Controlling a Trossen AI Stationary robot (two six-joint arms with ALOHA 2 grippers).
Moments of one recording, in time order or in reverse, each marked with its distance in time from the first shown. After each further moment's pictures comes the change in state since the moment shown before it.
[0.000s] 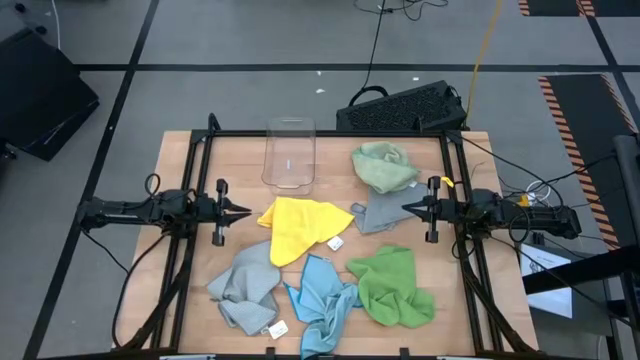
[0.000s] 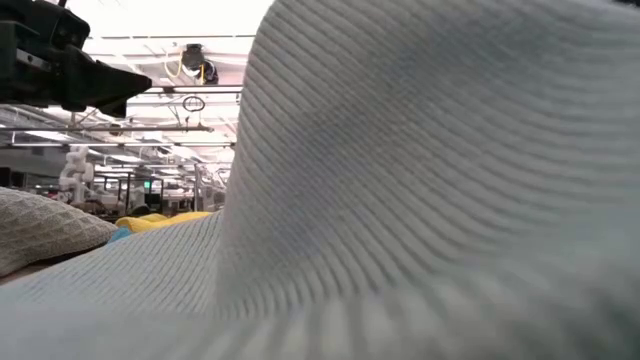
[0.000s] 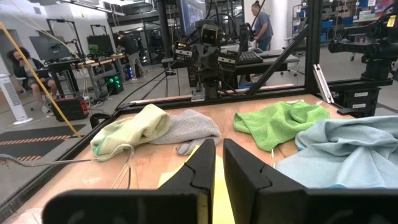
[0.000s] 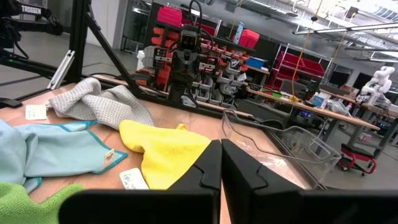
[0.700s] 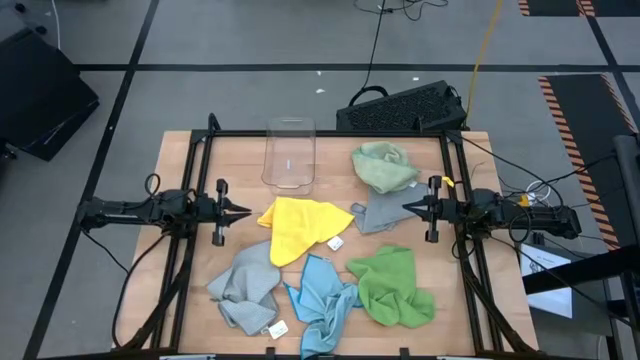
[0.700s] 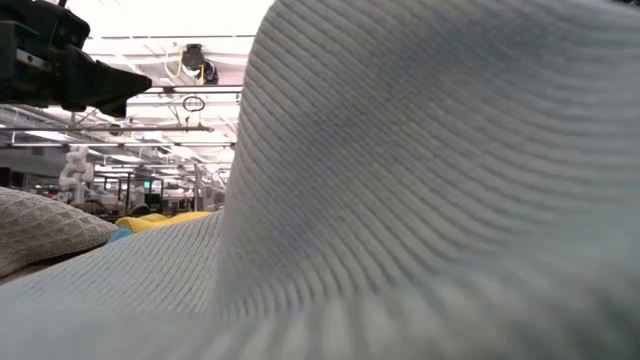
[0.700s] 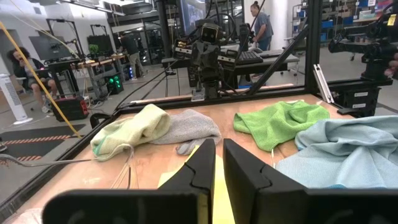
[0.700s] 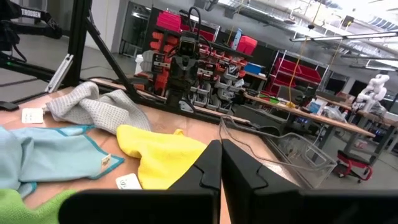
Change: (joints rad) left arm 0.000 0.000 0.000 0.000 0.000 0.000; right arm 0.000 0.000 0.000 0.024 0.000 -0.018
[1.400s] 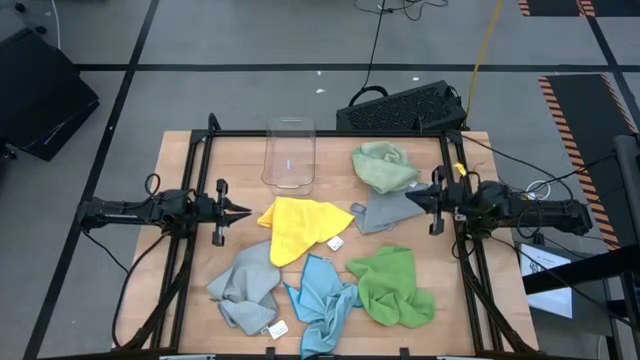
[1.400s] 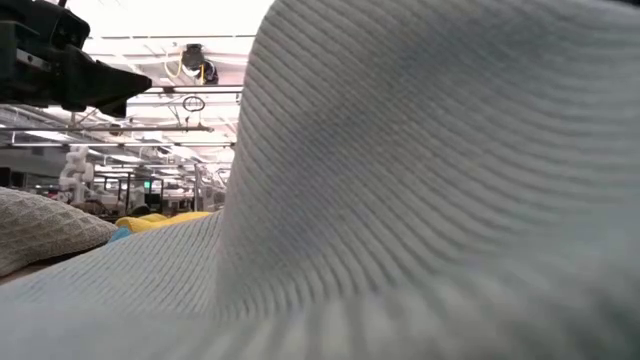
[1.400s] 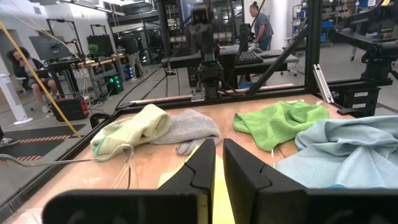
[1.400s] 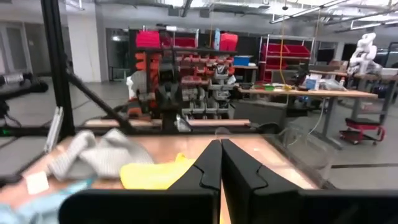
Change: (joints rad) left arm 0.000 0.000 0.000 0.000 0.000 0.000; right arm 0.000 0.185 0.175 0.017 0.078 0.265
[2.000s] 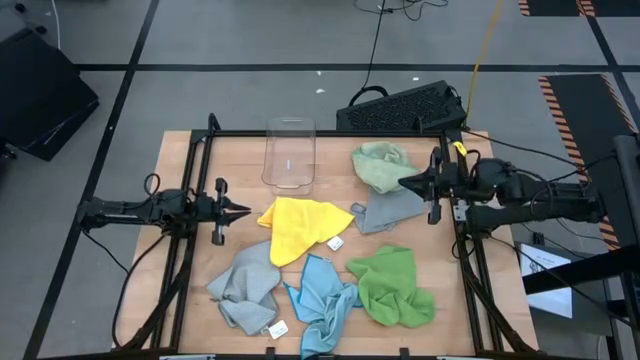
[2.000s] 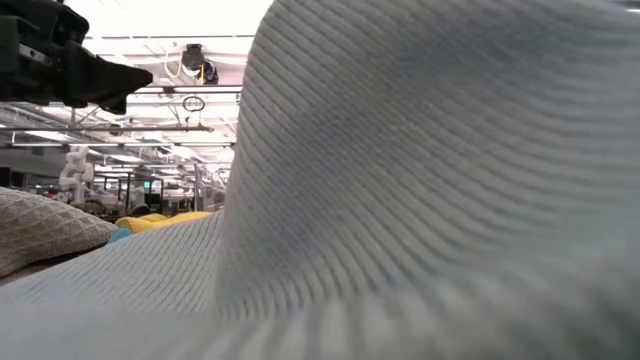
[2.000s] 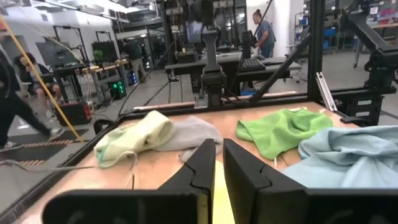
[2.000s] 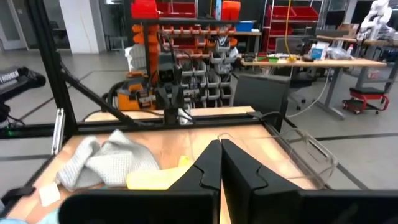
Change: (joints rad) left arm 0.000 0.000 0.000 0.022 -0.010 -0.010; right arm -0.001 0.400 0.477 -0.240 0.001 0.042
